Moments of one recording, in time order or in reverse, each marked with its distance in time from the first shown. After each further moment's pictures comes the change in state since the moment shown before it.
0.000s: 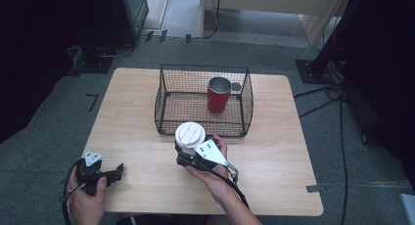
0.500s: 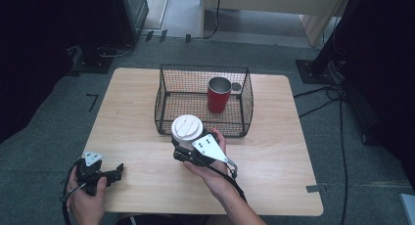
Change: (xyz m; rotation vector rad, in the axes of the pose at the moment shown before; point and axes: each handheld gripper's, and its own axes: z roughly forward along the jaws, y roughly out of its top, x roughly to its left) left arm 0.000 0.000 0.000 0.000 0.000 -0.001; right arm 0.006 0.028 0.002 -0.078 0.015 -0.016
